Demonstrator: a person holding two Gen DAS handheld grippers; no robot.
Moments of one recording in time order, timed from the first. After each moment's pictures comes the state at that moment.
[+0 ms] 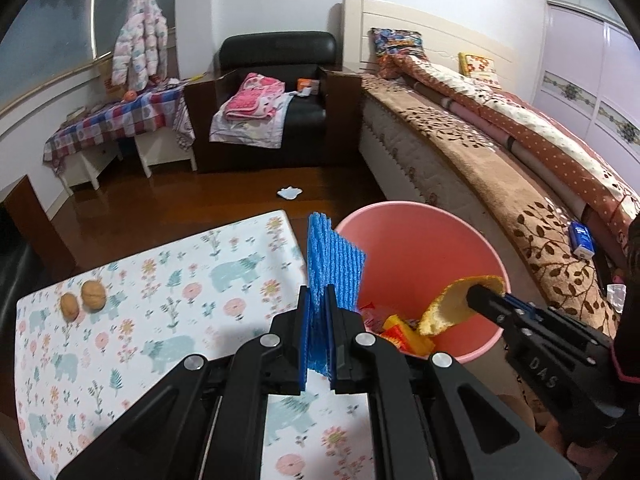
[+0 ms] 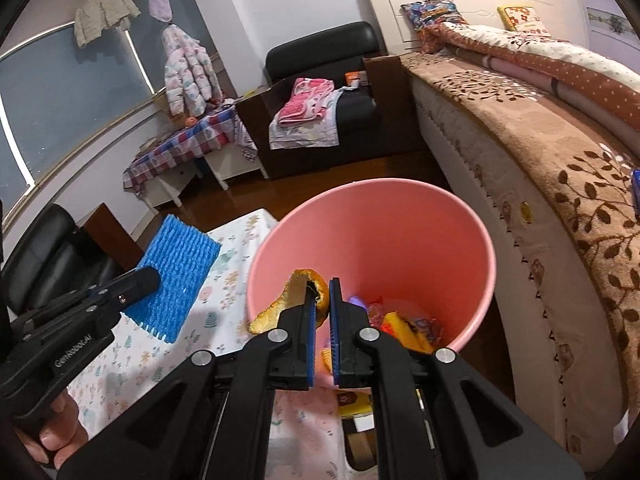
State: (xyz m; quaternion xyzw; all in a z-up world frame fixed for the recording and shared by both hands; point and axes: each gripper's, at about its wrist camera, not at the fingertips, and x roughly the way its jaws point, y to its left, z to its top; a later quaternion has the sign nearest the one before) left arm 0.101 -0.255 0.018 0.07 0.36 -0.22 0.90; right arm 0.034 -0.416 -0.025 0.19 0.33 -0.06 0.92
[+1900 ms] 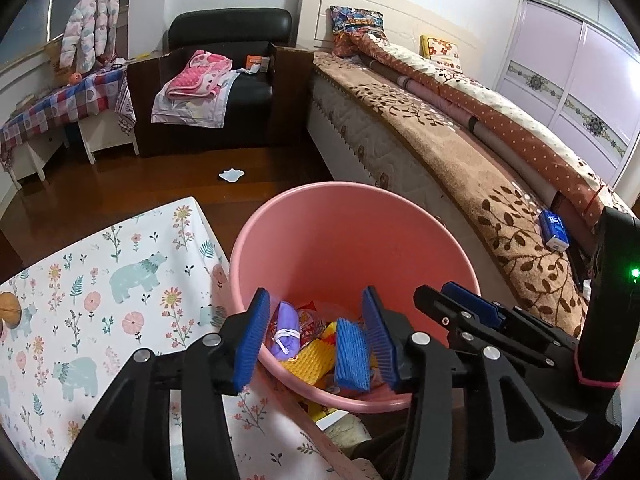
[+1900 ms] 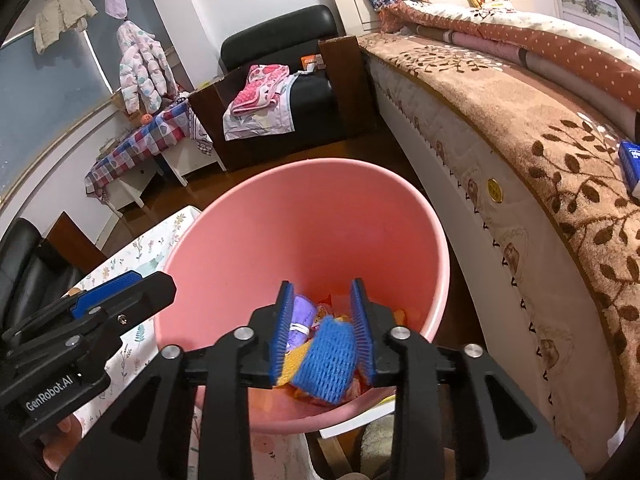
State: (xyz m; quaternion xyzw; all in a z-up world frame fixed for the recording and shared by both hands) left arm 0.130 -0.310 -0.022 0.05 0.40 -0.31 0.86; right arm 0.058 -0.454 -0.060 0.20 0.36 -0.11 0.91
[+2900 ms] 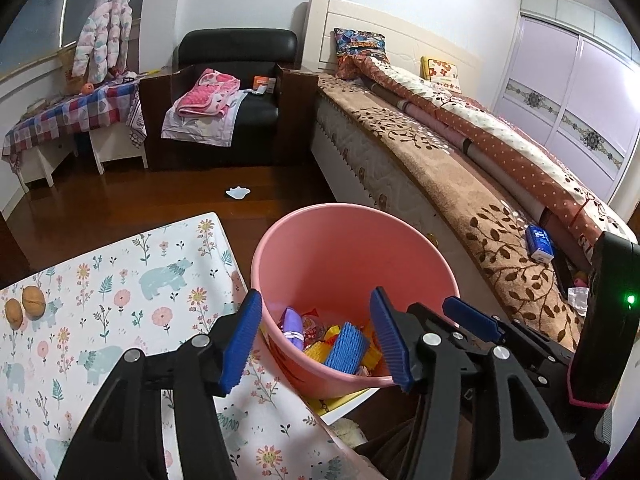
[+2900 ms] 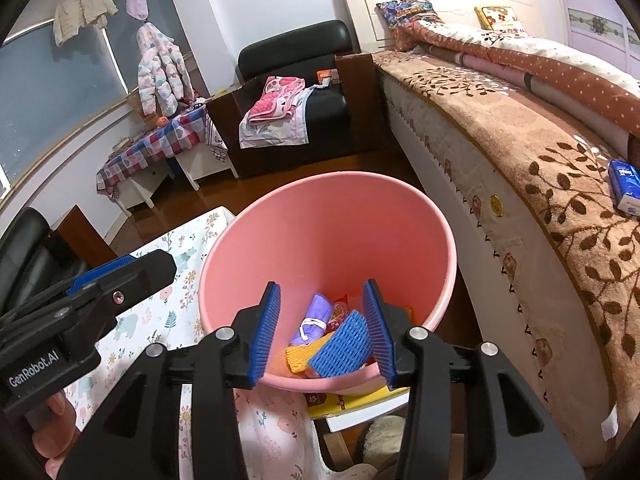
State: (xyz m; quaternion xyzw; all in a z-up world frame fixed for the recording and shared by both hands) left arm 0.104 -0.281 0.009 0.03 0.37 -0.30 0.88; right arm 0.032 -0.430 -0.037 0.18 0.34 -0.10 0.92
